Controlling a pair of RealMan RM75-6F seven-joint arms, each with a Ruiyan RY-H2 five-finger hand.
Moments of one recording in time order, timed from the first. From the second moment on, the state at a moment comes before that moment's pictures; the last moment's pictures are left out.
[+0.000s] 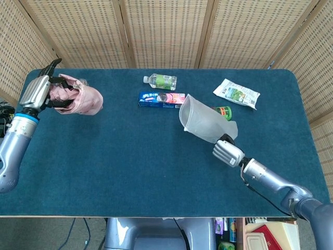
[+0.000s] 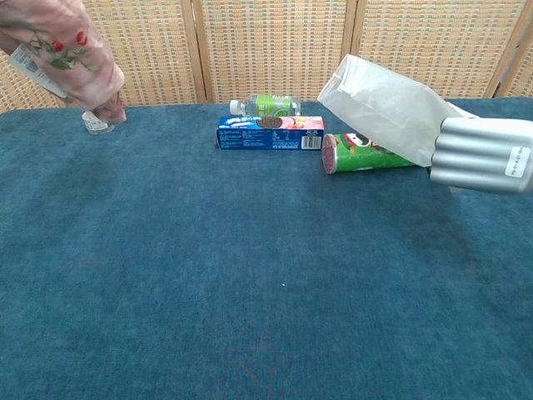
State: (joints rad) left arm -0.74 -1.05 -0.34 -1.45 1.01 0.82 -0.32; right arm 0.75 -1.54 -0.13 -0.79 -1.87 1.22 -0.76
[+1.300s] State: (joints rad) left arm -0.18 -1.13 -0.04 -1.71 1.33 1.54 0.04; right arm 0.26 -1.34 -0.04 -1.49 -1.57 1.69 -0.23
